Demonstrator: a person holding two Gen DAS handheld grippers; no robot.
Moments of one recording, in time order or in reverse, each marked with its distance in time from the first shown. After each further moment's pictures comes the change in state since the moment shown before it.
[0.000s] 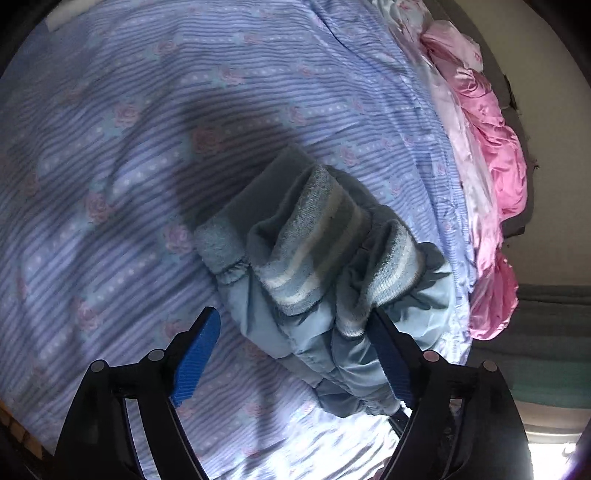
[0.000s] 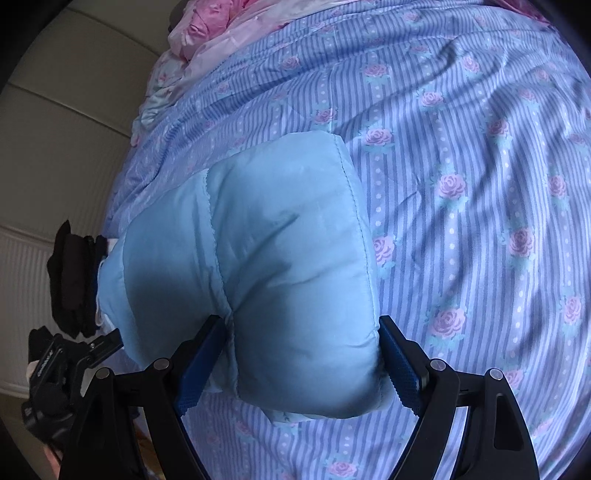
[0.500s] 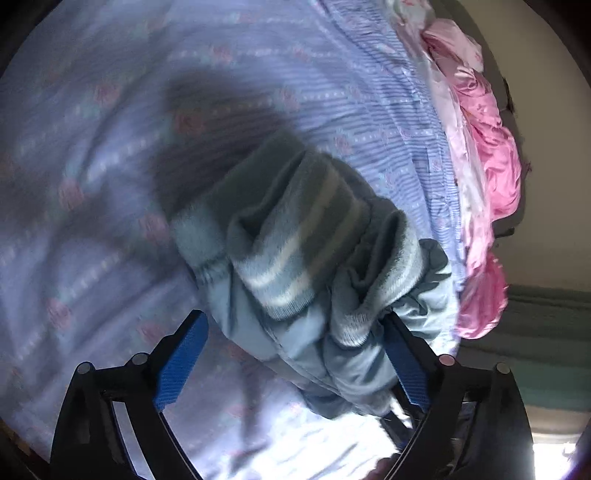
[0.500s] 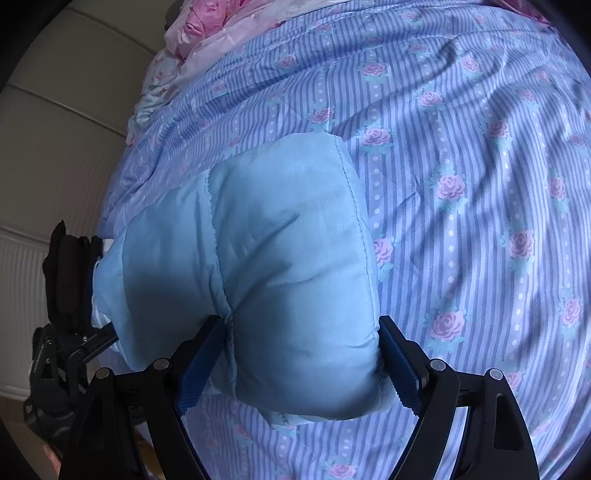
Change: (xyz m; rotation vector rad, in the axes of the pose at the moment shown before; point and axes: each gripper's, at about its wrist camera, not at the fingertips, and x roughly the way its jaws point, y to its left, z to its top) left arm 0.016 -0.002 0.006 0.006 0.016 -0.020; right arm 0.002 0.001 0.002 -0.012 0.008 -0.016
